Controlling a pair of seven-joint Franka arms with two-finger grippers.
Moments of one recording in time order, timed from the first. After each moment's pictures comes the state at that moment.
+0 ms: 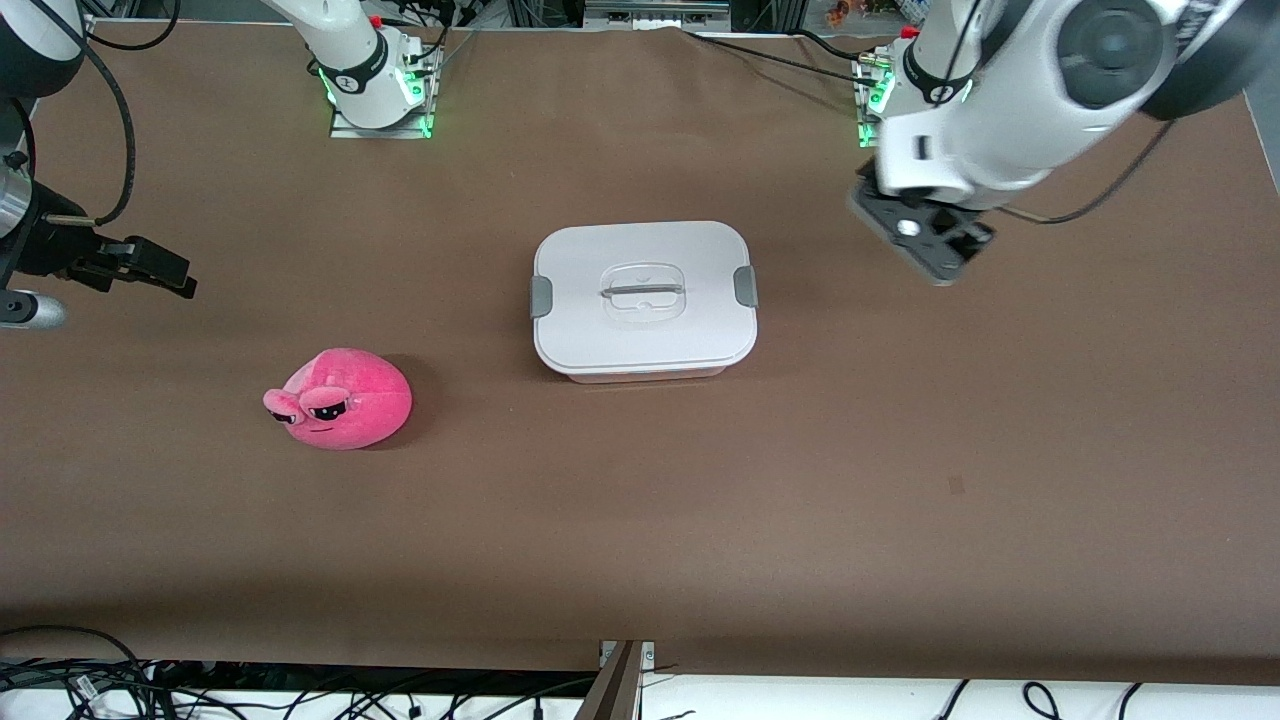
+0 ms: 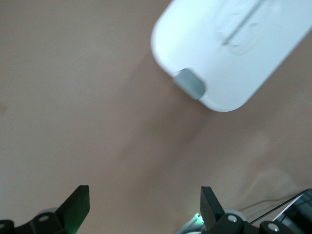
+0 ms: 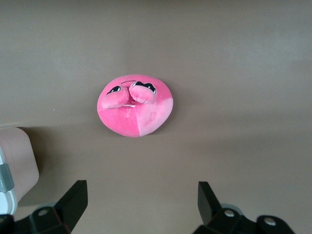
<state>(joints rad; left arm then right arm) -0.35 0.12 -0.10 -1.61 -0.08 1.55 0.42 0.17 0.13 -0.18 -1.50 0.03 1.60 0.07</state>
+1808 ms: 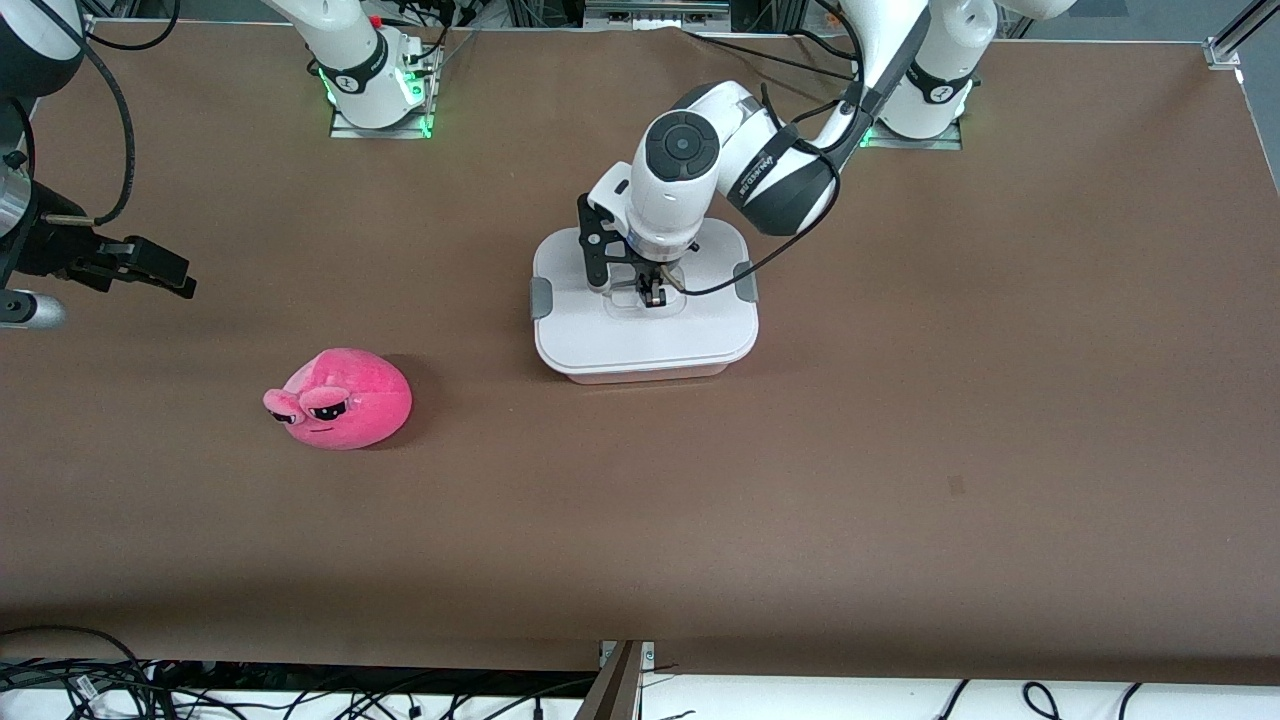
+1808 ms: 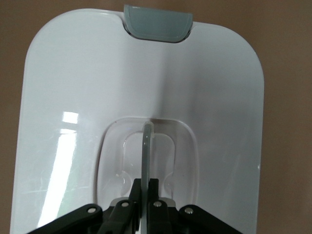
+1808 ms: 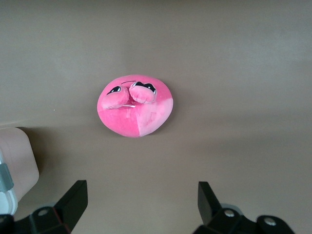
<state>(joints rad) -0.69 0.50 -0.11 -1.56 -0.10 2.08 0.65 0.17 0.13 -0.18 -1.50 0.03 1.60 0.07</state>
